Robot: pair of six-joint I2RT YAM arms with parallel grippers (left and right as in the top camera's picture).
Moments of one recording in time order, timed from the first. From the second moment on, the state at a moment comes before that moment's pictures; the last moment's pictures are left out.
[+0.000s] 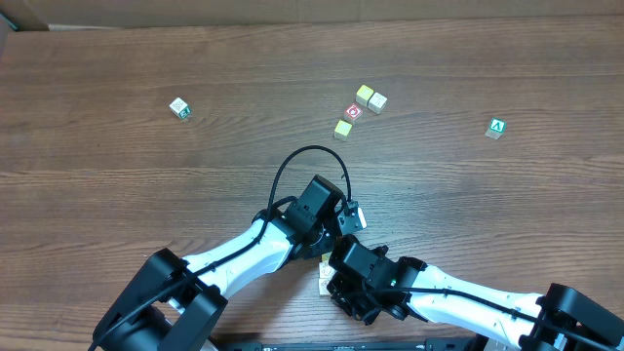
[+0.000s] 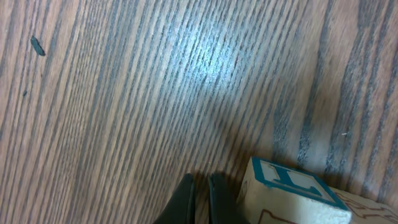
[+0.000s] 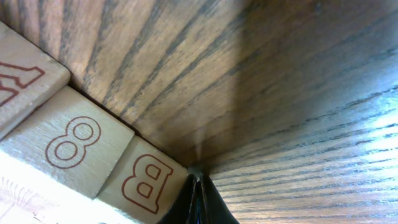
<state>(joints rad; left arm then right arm) -0.71 1.63 0.74 -0.25 0.02 0.59 1.02 1.47 0.57 -0.30 -0.28 1.82</state>
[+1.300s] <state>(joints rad) -0.57 1.64 0.74 -0.21 -0.03 0.23 0.97 1.45 0.59 -0.42 -0.21 1.80</state>
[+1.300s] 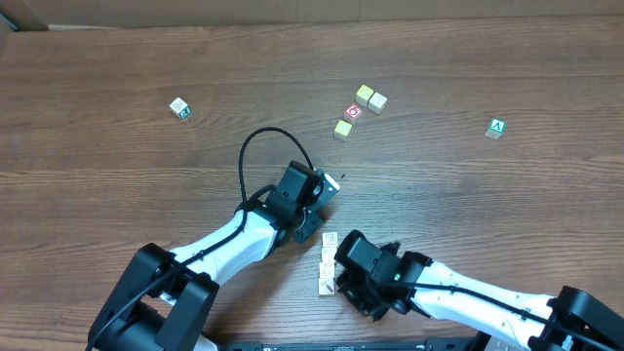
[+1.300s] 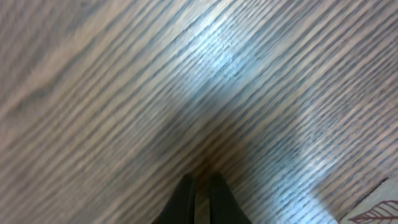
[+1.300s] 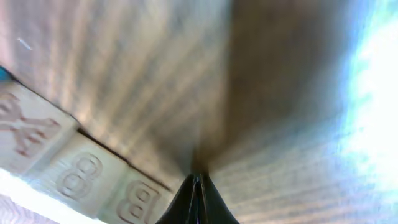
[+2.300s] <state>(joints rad) -0.57 1.62 0.76 -0.44 0.11 -0.40 0.77 1.45 0.58 -0.20 -0.17 1.11</state>
